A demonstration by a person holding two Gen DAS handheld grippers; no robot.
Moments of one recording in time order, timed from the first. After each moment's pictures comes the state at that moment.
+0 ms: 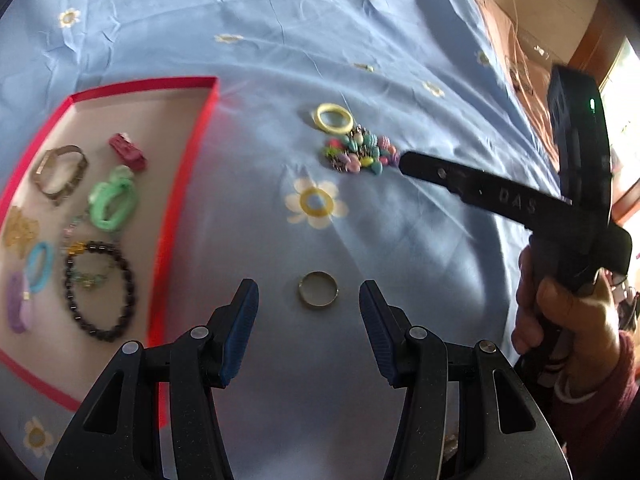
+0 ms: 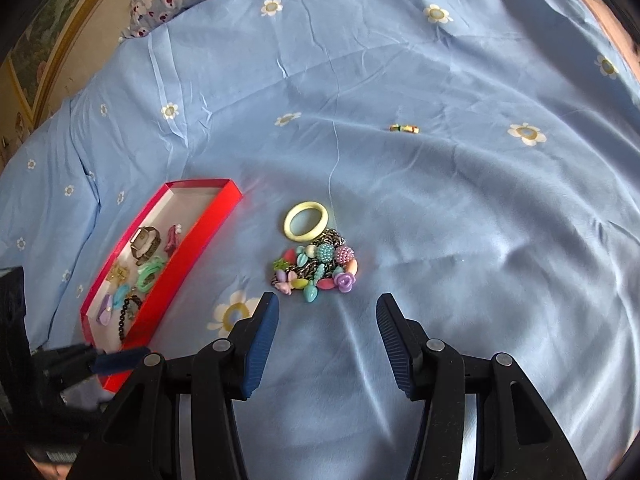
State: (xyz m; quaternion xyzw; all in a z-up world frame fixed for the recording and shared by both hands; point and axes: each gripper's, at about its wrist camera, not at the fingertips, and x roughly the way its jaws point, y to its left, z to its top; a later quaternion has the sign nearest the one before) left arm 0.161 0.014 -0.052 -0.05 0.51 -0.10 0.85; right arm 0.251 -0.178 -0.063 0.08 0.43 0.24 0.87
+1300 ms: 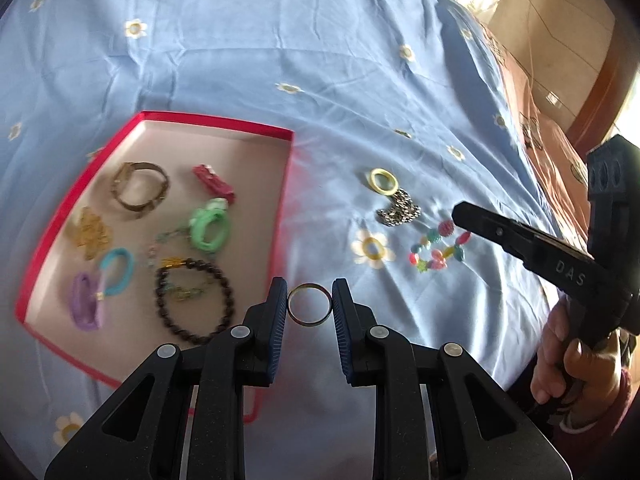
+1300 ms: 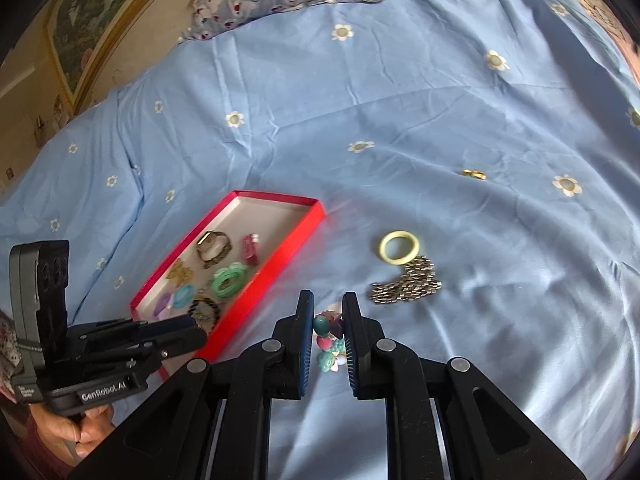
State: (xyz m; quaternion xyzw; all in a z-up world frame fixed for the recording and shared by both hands) left arm 0.133 0.085 -0.011 -0.10 0.44 -0.06 0.89; right arm 0.211 -0.136 -0.011 0.07 0.38 0.30 0.87
